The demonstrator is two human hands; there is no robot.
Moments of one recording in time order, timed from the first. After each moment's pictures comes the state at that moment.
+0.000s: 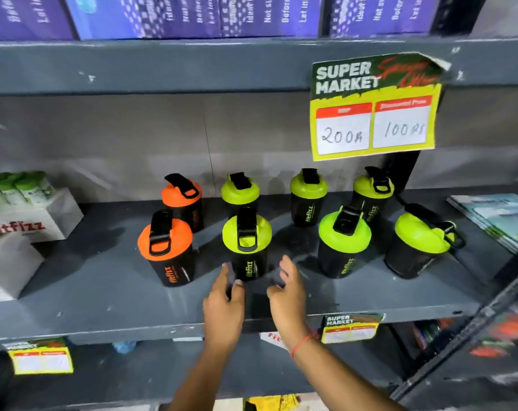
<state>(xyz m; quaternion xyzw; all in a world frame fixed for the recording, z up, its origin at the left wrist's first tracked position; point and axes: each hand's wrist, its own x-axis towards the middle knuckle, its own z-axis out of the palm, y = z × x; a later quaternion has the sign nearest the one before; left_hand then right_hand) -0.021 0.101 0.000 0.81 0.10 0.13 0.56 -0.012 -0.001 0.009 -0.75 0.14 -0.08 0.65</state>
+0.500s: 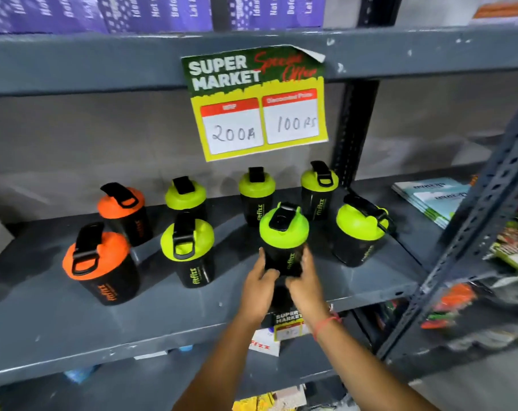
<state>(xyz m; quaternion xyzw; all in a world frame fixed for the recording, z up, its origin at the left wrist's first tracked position) 0.008 -0.033 0.012 0.72 -0.02 -0.09 0.69 -0.008 -0.121 0.015 -0.74 0.17 -0.09 0.64</state>
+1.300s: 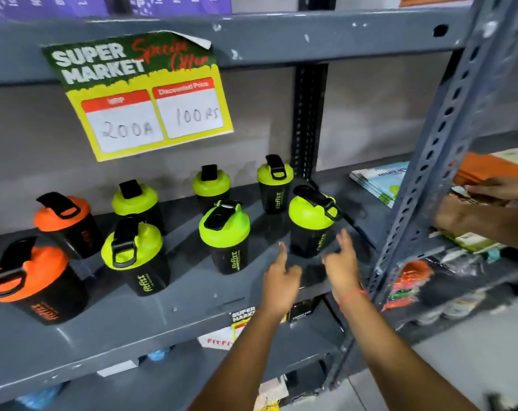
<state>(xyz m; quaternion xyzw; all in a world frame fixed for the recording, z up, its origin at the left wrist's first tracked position) -0.019 -0.131 0.019 0.80 -0.09 -0.14 0.58 -0.015 -0.251 0.009 -0.68 0.32 -0.19 0.63</state>
